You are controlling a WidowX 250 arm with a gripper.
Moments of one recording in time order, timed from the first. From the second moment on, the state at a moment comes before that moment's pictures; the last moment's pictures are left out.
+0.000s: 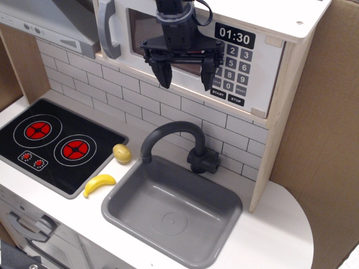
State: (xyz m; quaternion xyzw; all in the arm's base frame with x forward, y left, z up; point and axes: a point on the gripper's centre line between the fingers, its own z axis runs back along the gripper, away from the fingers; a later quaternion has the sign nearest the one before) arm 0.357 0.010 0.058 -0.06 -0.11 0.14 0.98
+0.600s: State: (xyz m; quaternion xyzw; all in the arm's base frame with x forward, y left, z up) arm 0.340 0.035 0.038 -0.06 -0.09 0.10 0.99
